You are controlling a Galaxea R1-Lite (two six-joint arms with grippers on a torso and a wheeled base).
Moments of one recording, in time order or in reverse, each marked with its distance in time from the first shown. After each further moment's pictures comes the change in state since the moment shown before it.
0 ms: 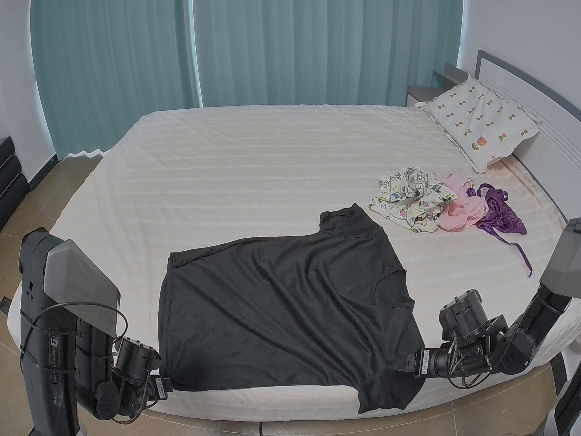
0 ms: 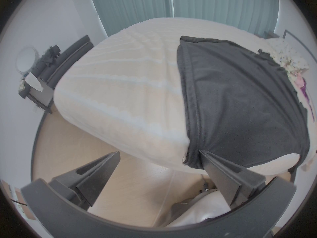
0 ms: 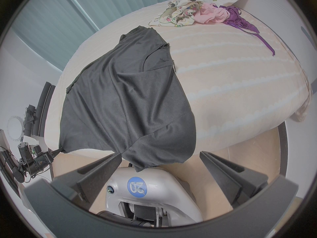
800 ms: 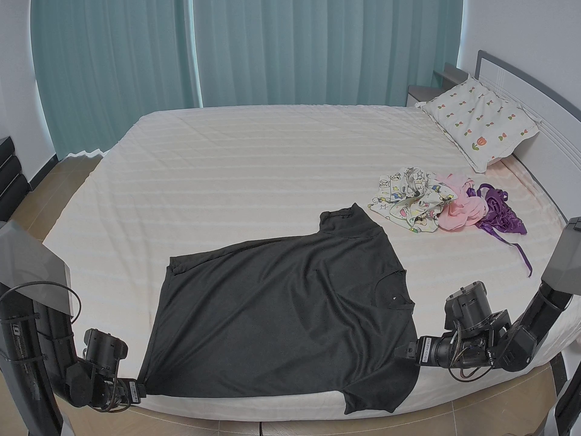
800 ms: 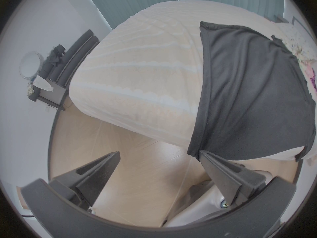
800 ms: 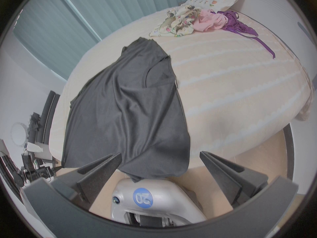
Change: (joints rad) left arm 0.189 -0.182 0.028 0.276 -0.045 0.165; right arm -0.030 0.001 0.003 -0.096 0.002 0.006
